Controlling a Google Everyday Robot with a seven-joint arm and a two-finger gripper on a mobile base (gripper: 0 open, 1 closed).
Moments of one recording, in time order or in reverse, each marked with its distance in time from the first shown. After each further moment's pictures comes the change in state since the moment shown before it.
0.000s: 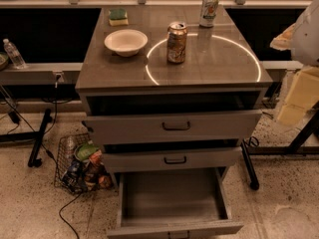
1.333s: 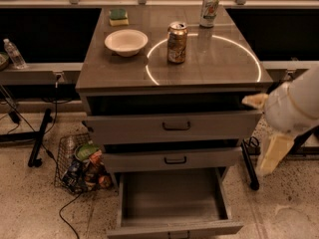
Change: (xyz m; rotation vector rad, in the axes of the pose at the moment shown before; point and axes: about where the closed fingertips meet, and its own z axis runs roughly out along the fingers) arm 0.040 0.024 0.148 -0.104 -0.163 -0.168
